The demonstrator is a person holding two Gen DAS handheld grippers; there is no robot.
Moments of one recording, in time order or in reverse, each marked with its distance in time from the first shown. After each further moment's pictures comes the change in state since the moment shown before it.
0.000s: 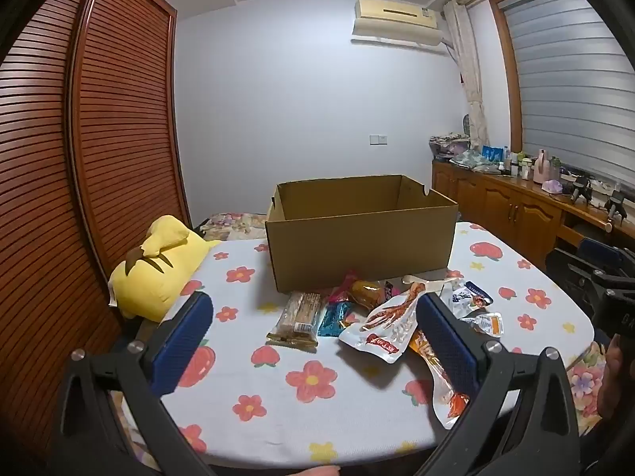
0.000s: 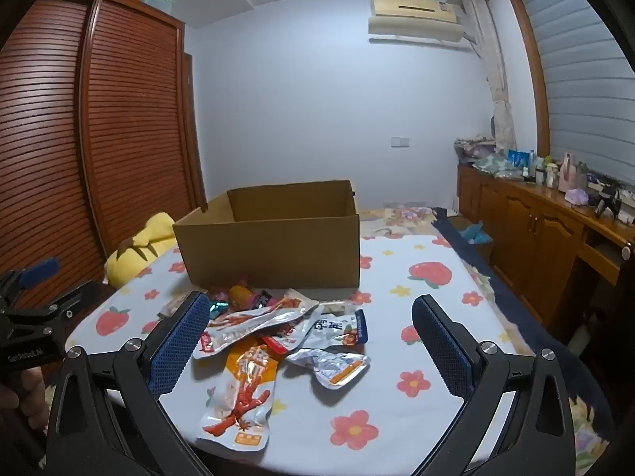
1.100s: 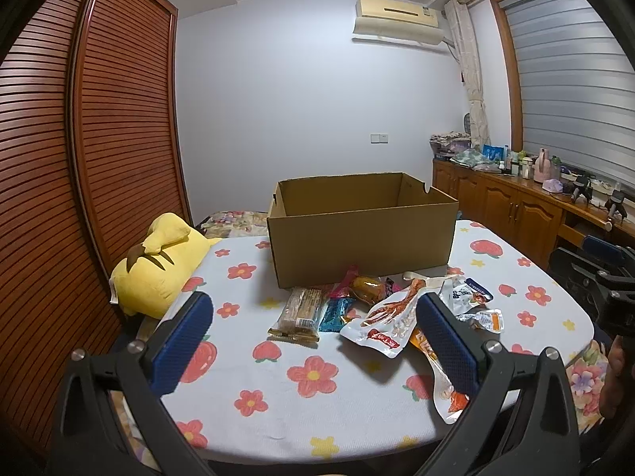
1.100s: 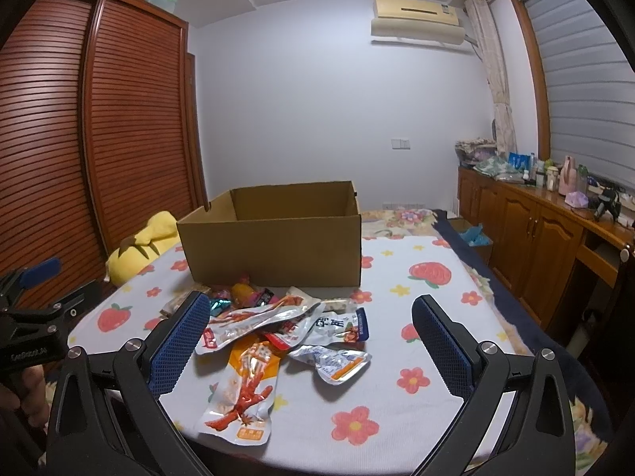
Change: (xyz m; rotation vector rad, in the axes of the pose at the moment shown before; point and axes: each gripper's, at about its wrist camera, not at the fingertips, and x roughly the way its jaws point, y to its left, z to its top) left arm -0.002 0.004 -0.004 0.006 0.000 0.000; right arm 0.000 0.004 -0.001 -0.006 0.012 -0.002
